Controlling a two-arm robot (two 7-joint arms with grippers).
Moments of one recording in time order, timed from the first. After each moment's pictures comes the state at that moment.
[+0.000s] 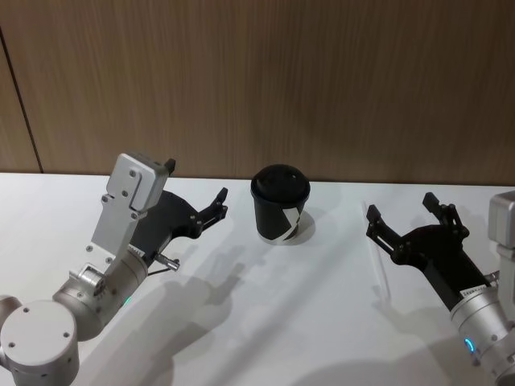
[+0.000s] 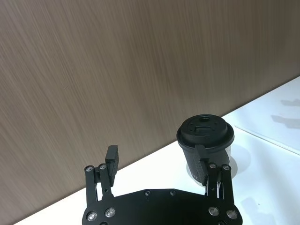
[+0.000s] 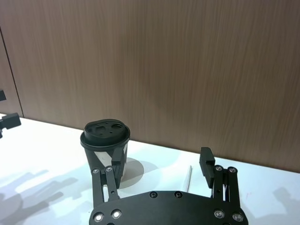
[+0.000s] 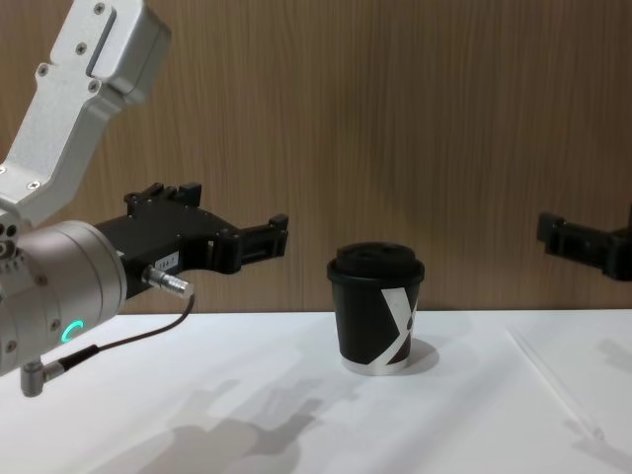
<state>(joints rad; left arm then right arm) -0.24 0.38 0.45 -1.63 -0.20 0.01 -0.01 -0.01 0.34 -0.22 -1.76 0.29 0.03 0.07</state>
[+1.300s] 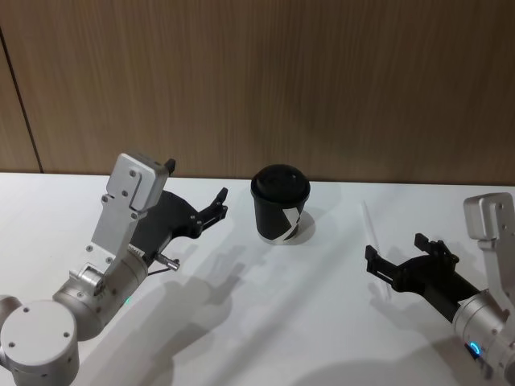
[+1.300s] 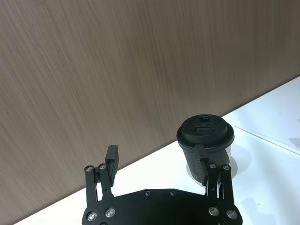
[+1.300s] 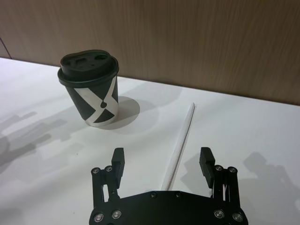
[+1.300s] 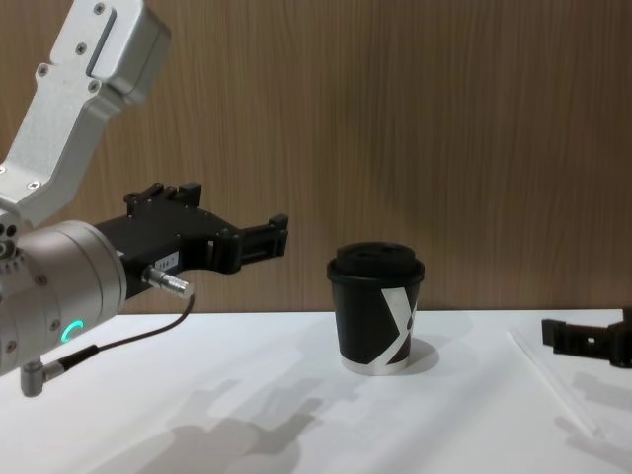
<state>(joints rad) -0.24 0.38 0.45 -1.63 -0.20 0.01 -0.01 0.06 0.36 -0.20 -1.68 0.33 0.32 0.16</state>
